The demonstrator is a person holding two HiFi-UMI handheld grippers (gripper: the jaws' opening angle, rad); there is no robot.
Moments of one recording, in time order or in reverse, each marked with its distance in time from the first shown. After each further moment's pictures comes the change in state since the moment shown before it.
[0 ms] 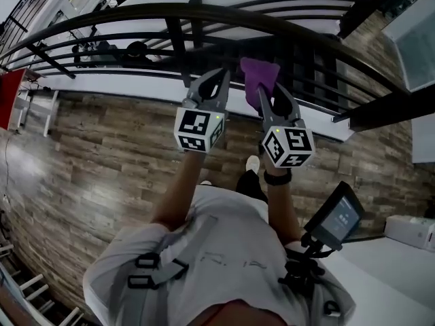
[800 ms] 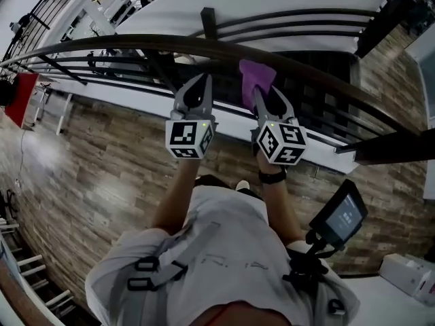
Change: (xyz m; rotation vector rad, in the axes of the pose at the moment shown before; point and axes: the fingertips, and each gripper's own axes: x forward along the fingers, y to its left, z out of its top) left arm 0.178 -0.021 0.005 0.103 -0.045 0.260; right arm 0.092 -0.212 0.010 0.181 0.052 0.068
